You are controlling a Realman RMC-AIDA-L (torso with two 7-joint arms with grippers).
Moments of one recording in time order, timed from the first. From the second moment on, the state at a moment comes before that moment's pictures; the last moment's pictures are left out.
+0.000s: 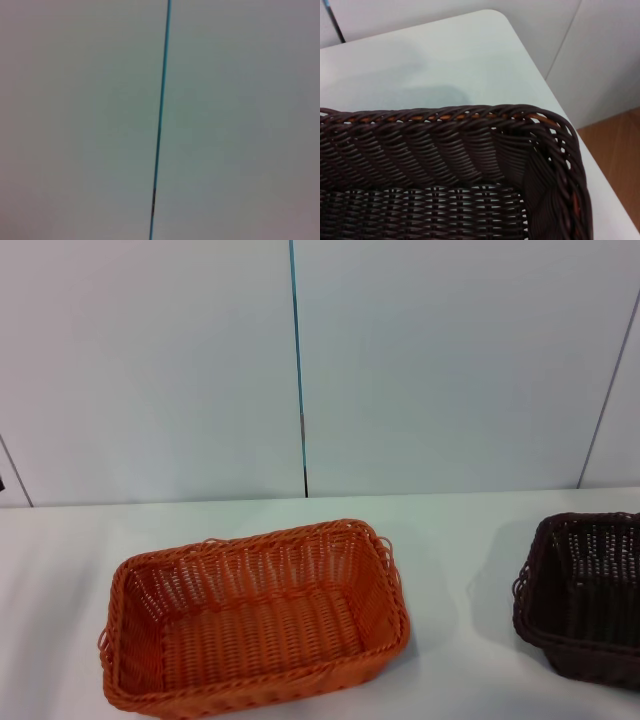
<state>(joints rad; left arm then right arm) -0.30 -2.15 -2.10 -1.16 2.15 -0.31 0.85 0.45 1.84 1.88 1.38 -2.93 1.40 -2.83</state>
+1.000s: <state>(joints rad) -0.28 -2.16 -2.13 -1.07 2.15 -0.25 0.85 0.74 1.74 2.01 1.73 -2.93 1.98 -2.83</state>
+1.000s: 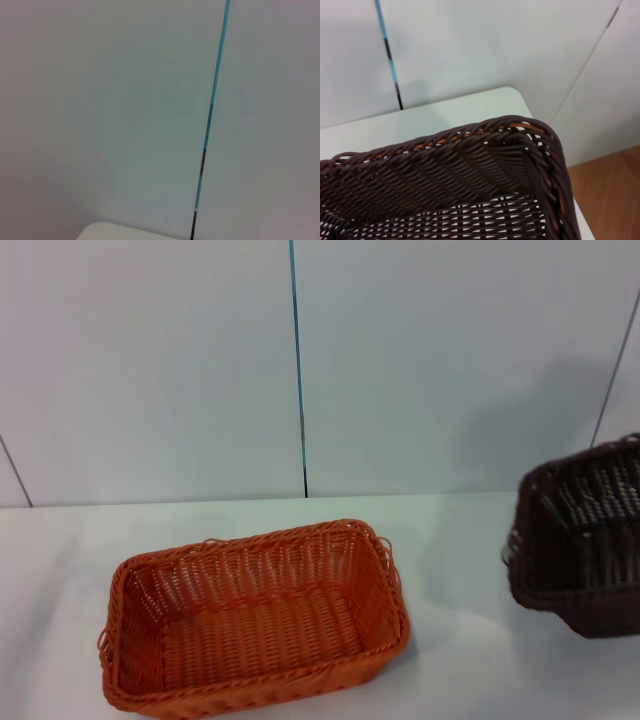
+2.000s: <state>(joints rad) -0.28 -2.16 -2.12 -1.03 2.15 -0.23 0.85 1.06 1.84 1.88 1.66 -2.93 1.94 -2.83</state>
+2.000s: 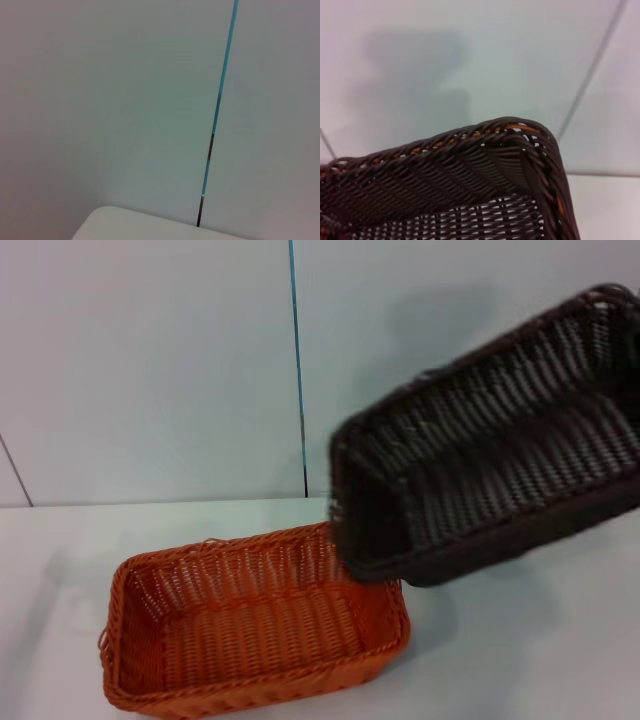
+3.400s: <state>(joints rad) -0.31 -1.97 -2.00 -0.90 2.08 -0.23 0.85 1.08 2.05 1.49 1.51 -2.93 1.56 -2.46</state>
